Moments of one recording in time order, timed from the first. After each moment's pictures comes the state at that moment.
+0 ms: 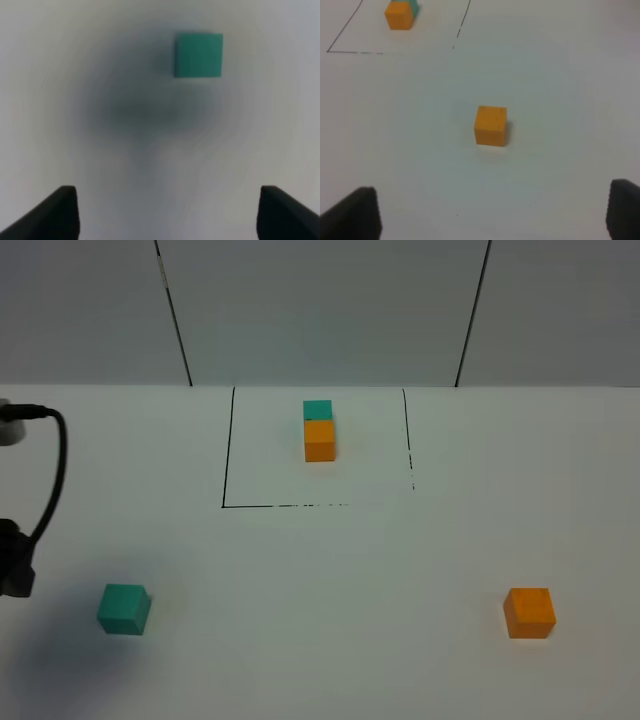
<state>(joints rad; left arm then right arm) -0.11 1.22 -1.00 -0.07 1.07 0.00 0.02 -0.01 -0.50 0.18 1.06 -0.14</state>
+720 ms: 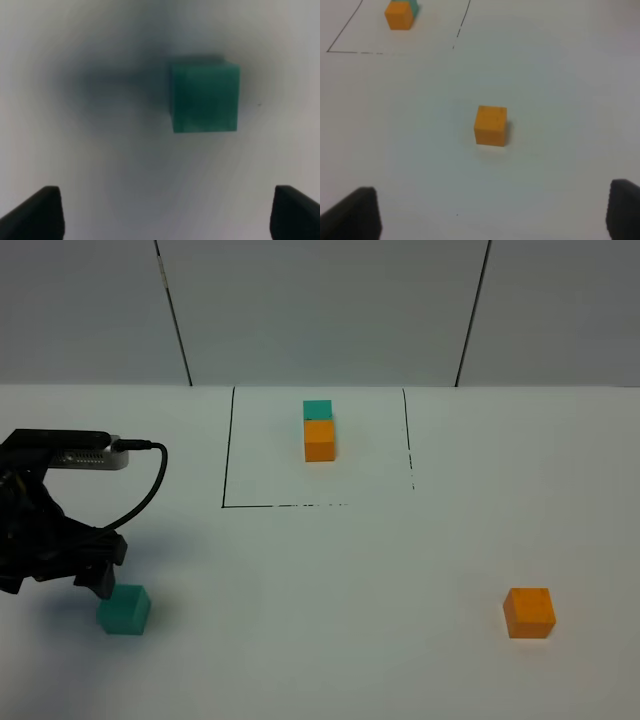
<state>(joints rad) -0.17 1.60 -1.02 -0.03 0.87 -0.08 0.02 -0.01 -0.50 0.18 1.06 -0.14</state>
